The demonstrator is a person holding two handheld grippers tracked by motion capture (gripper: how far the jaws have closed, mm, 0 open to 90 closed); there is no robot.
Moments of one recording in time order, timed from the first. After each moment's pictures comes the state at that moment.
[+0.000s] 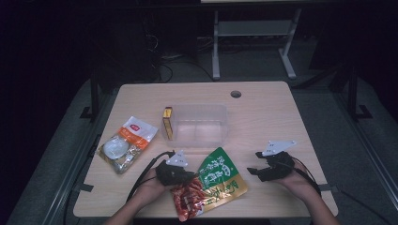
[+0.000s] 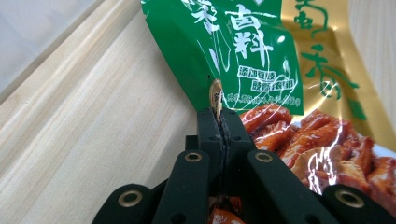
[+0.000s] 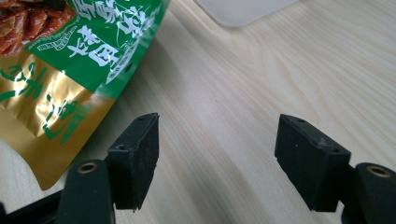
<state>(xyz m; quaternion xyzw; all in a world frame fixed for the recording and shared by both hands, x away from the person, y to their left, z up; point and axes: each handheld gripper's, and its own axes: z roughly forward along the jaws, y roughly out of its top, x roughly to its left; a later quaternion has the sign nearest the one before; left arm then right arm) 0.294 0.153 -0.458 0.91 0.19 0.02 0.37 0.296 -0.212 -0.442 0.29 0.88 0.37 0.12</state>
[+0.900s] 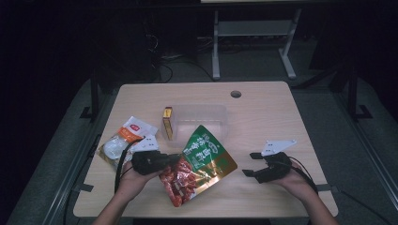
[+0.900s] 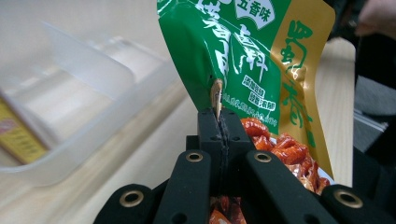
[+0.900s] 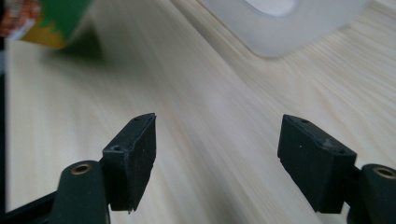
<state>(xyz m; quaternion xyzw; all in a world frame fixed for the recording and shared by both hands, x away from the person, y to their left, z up) 0.295 0.211 -0.396 0.83 0.26 0.06 0.49 0.294 -0.203 -0.438 0.27 0.86 0.42 0.07</state>
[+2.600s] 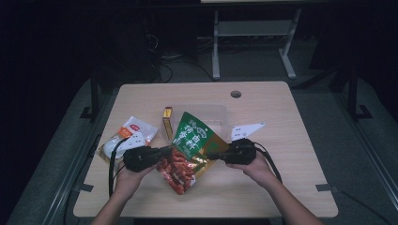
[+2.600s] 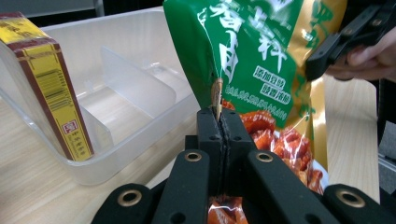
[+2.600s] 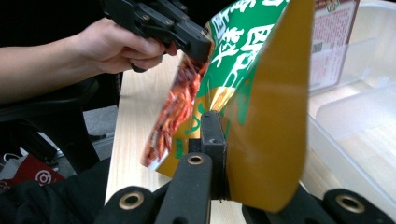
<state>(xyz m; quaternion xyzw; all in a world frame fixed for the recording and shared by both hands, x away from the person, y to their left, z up) 0.299 0.229 -0.403 0.79 0.29 0.09 0.53 0.322 -0.113 -0.400 0.18 0.82 0.55 -0.04</state>
